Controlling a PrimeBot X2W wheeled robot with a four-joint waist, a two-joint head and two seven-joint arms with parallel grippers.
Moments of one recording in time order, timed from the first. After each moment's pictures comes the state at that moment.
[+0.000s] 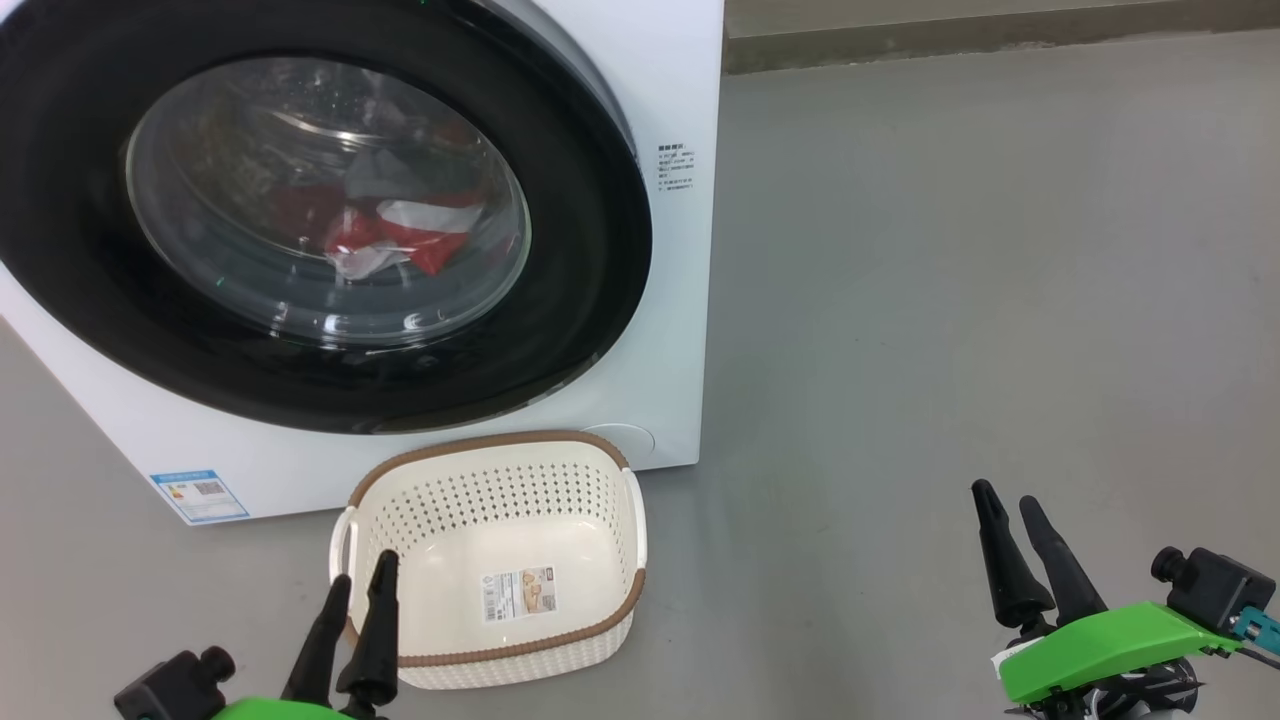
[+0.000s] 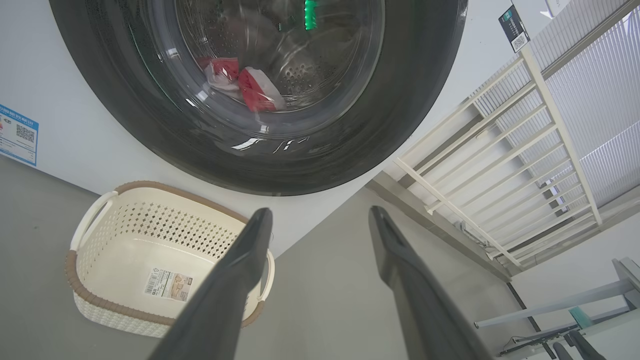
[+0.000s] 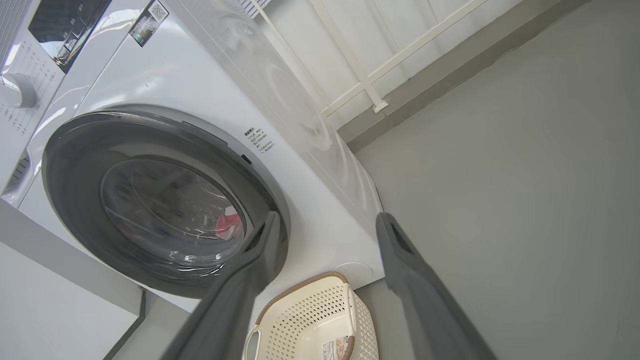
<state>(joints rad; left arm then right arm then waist) -0.04 0.03 -0.02 0.26 -0.82 -0.12 -0.09 -0.02 -0.03 -0.02 0.25 0.81 0.13 -0.09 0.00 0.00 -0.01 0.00</state>
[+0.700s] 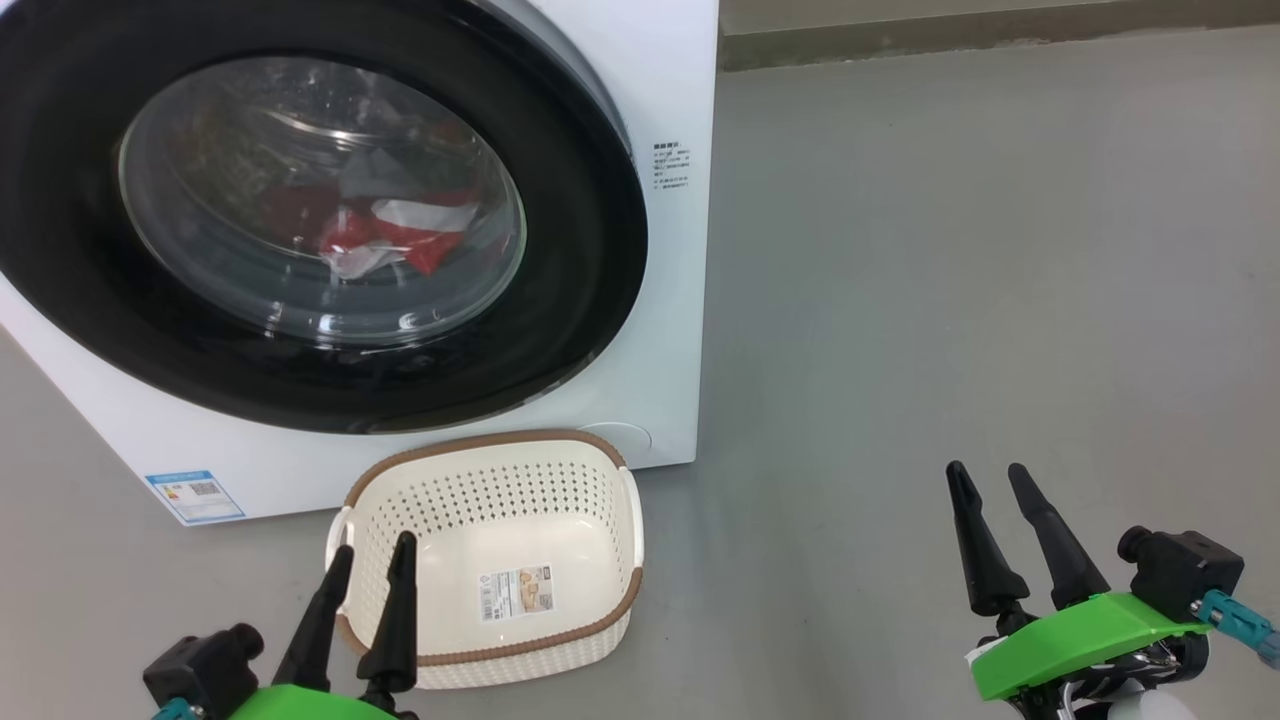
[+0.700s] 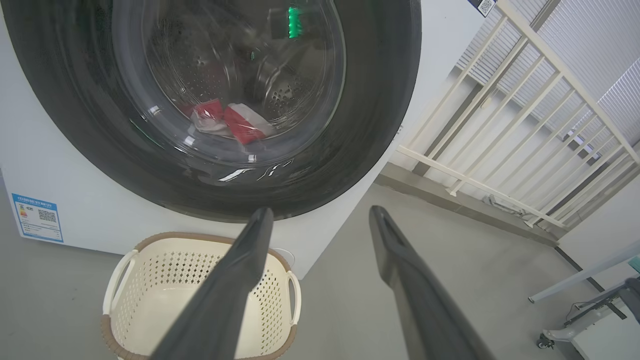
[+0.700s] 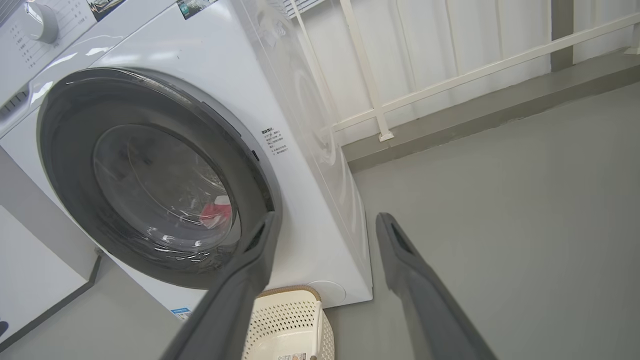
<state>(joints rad) -0.07 0.03 -0.04 0.25 -0.59 -0.12 -0.15 -0.05 -0.03 0.02 0.23 0.58 0.13 -0.15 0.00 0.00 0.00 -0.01</state>
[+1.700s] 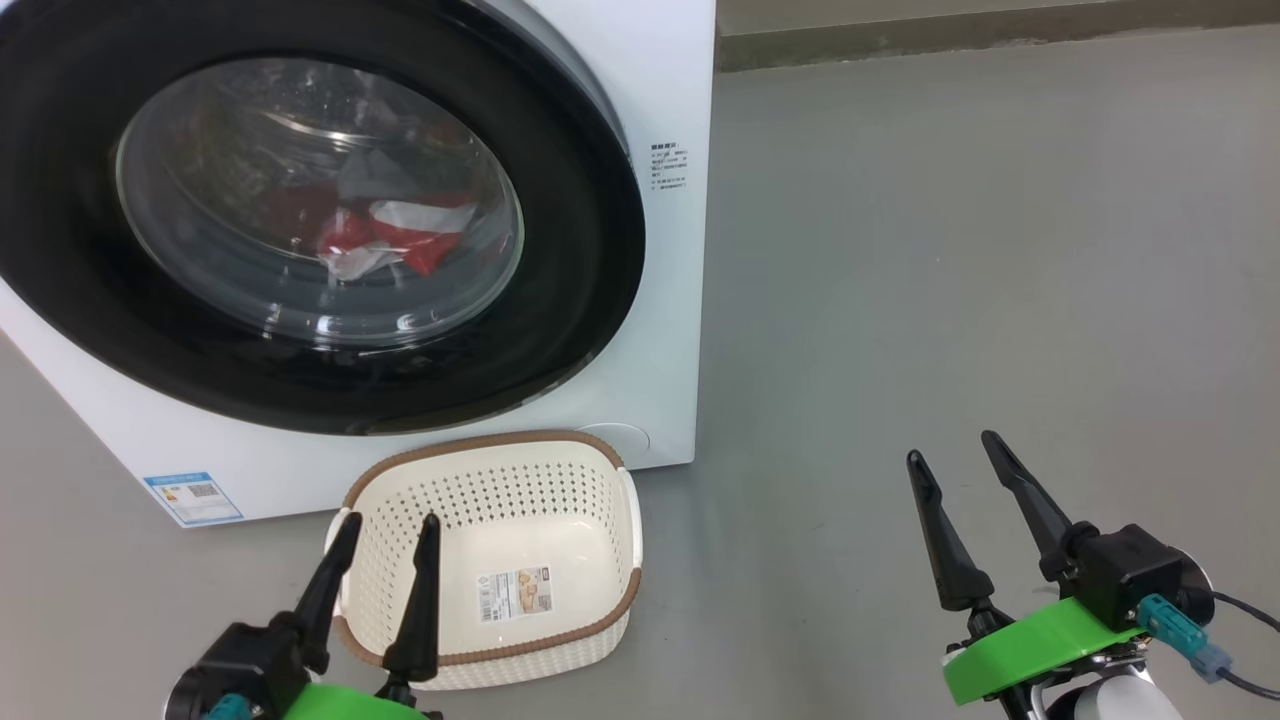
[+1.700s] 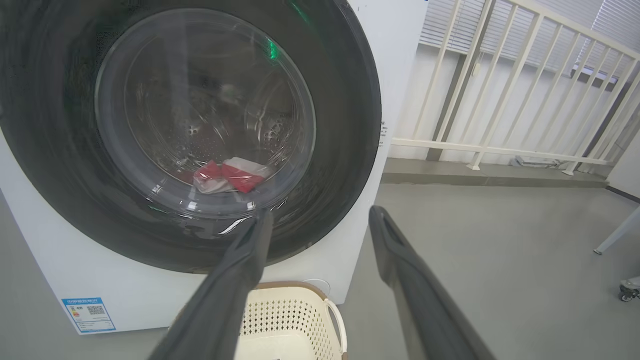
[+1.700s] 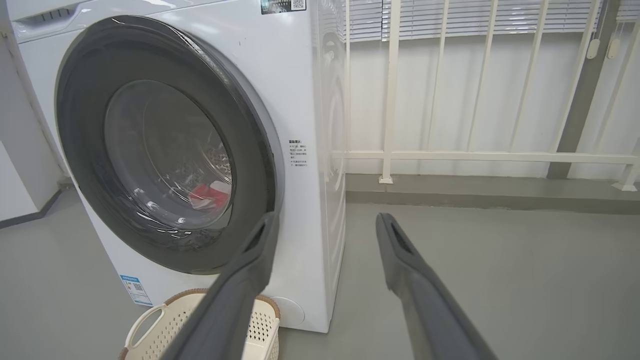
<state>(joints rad) -0.08 0.03 -0.06 0.22 -0.27 -0.10 -0.24 -0.07 -0.04 0.05 0.19 0.22 0.13 -0.24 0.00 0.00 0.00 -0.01</state>
